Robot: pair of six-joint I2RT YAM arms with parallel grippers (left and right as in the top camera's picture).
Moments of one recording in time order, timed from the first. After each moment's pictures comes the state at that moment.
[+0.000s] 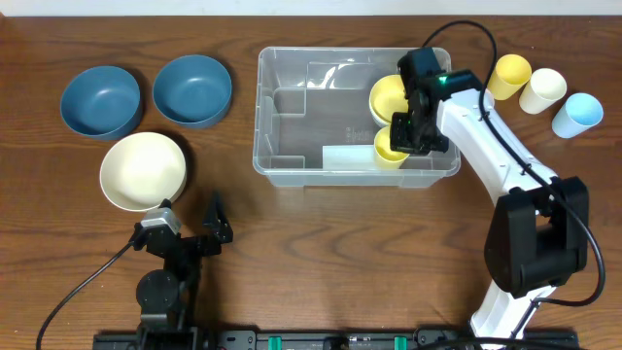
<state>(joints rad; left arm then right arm) -0.03 0.01 0.02 -0.12 -0.02 -0.35 0.28 1.94 1.54 -1.05 0.02 0.42</state>
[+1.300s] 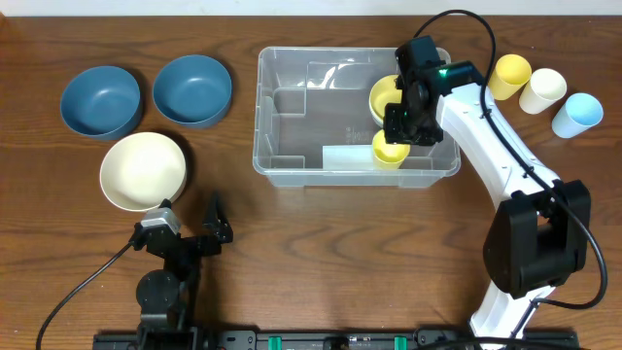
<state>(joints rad) -0.03 0.01 0.02 -0.12 -0.02 -0.35 0.29 1.94 1.63 -1.09 -0.06 0.35</state>
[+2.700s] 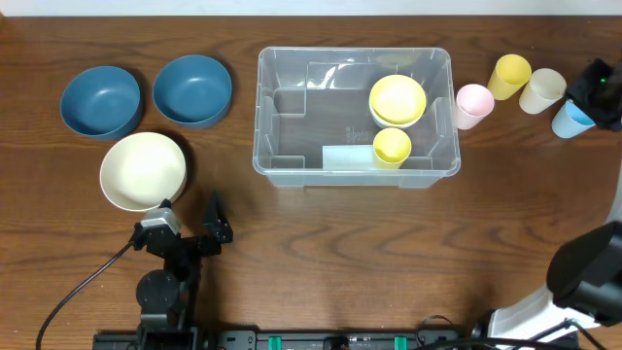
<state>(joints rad) -0.03 0.01 0.02 -0.12 -0.02 -0.35 -0.42 1.84 1.78 -1.04 0.04 0.41</state>
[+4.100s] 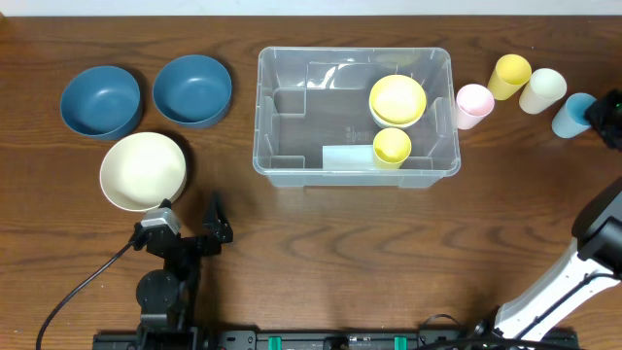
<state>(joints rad) -0.03 0.01 0.02 -0.12 -0.02 -0.35 -0.59 2.18 1.78 -0.75 -0.01 0.37</state>
